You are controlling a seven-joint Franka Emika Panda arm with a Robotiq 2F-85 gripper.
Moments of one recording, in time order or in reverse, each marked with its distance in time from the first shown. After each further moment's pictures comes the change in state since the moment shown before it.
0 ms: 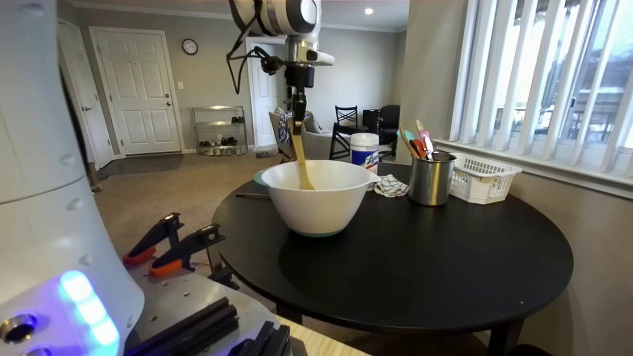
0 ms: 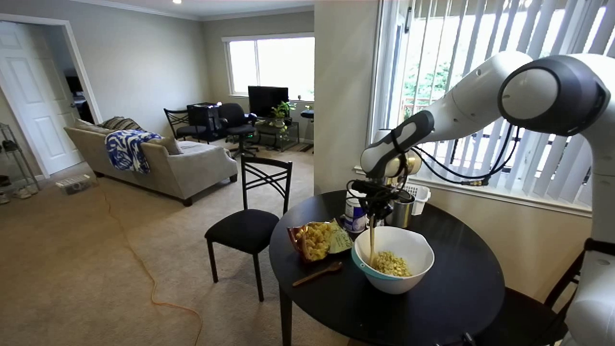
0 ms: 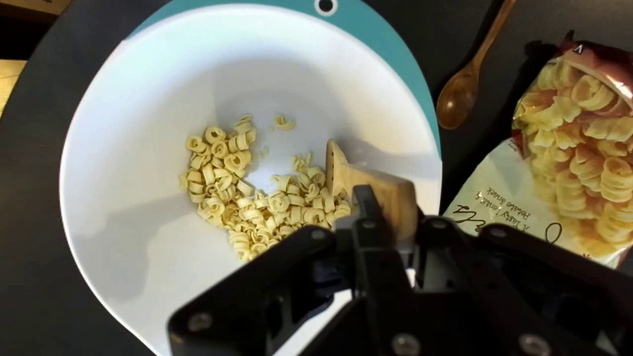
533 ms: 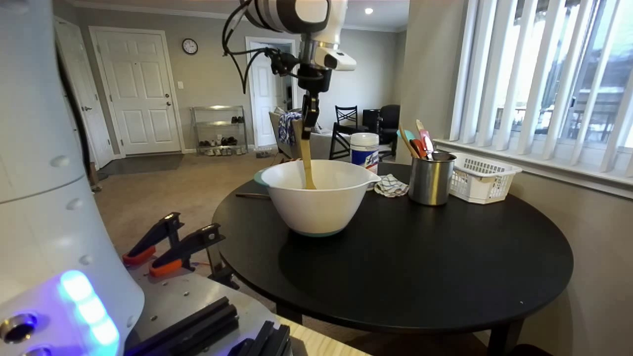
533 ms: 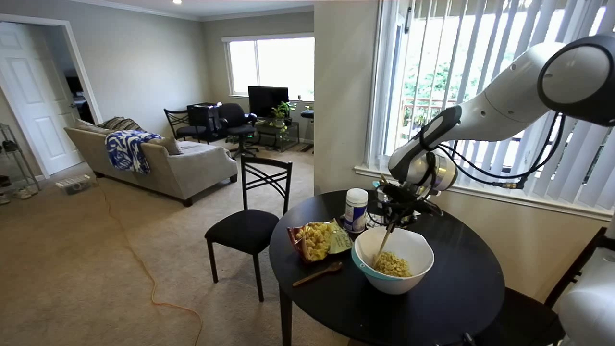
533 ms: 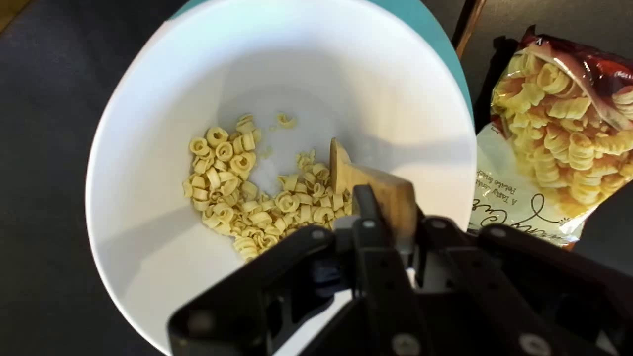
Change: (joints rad) arm -0.120 -0.158 0.007 -0.295 0.373 0.235 -0.420
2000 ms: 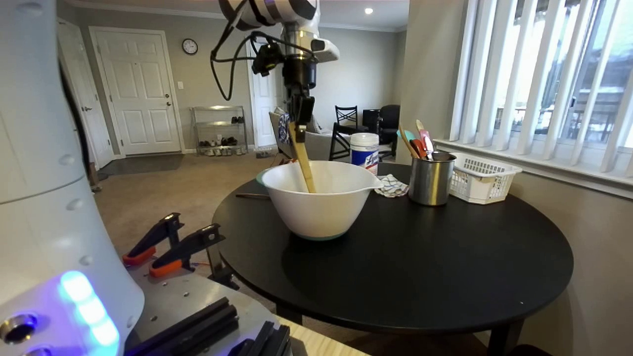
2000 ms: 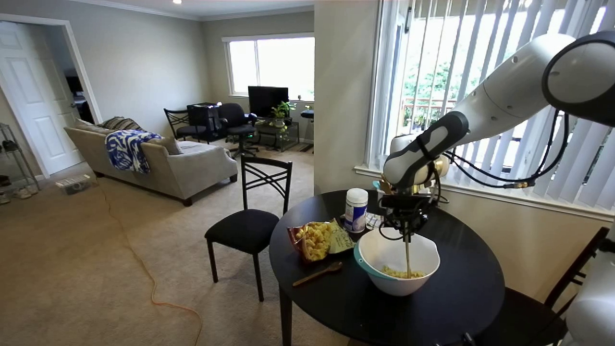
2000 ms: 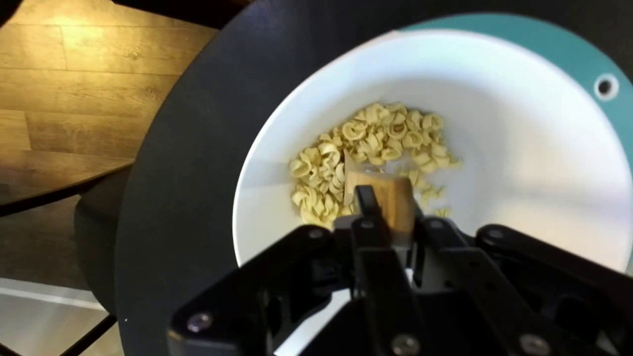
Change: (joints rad) arm 0.118 -0.023 -0.064 0.050 -0.560 -0.339 0.292
